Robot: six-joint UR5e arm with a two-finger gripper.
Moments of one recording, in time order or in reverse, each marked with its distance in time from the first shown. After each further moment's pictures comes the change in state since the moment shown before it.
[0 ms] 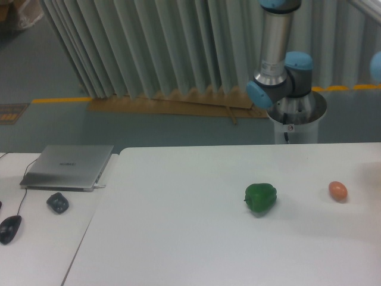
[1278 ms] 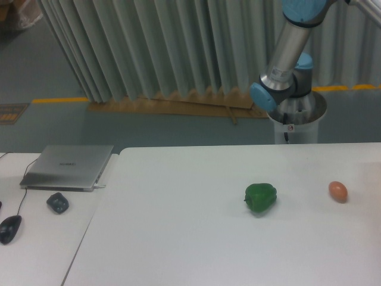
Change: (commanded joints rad) arm 0.311 -0.287 -0.018 0.104 -0.018 0.256
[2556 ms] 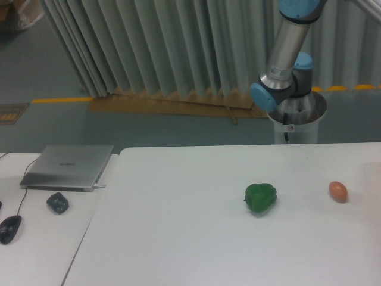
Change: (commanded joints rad) arm 0.006 0.015 0.008 -0.012 0.000 -0.006
